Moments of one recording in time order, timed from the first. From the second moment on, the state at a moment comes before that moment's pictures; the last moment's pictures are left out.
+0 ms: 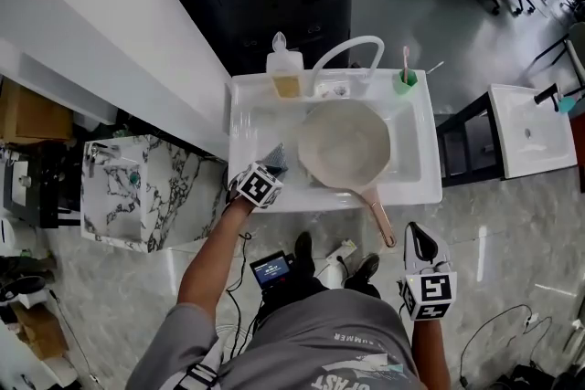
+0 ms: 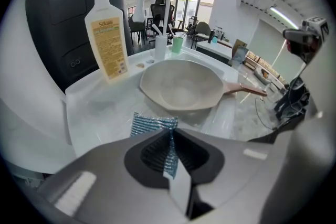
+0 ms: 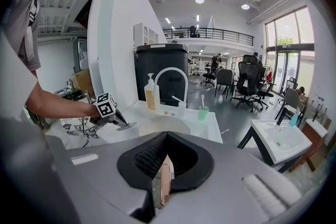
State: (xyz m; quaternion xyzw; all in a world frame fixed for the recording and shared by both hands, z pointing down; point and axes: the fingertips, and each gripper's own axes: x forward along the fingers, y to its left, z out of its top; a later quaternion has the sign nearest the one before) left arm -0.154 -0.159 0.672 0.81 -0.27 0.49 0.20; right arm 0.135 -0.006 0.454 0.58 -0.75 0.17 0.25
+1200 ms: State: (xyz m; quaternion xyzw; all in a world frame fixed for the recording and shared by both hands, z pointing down) left arm -0.182 -0.141 0.661 0.80 -0.28 0.51 0.16; right arm 0.122 0.002 0.455 0.56 -0.77 0.18 0.25
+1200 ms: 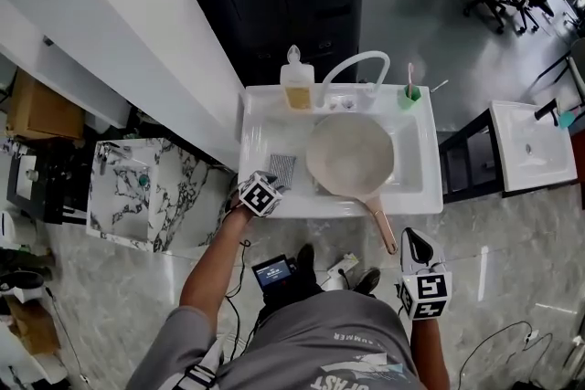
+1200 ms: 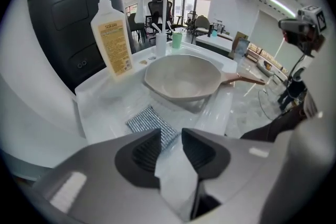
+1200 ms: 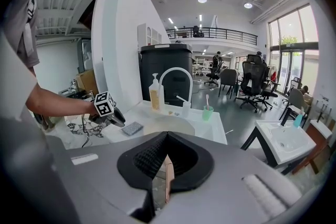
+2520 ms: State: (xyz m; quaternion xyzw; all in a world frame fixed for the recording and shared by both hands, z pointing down) left arm -0.093 -0.113 0.335 0.93 -0.33 0.14 -0.01; right arm 0.109 0.005 0.446 0.56 -0.78 0.17 0.21
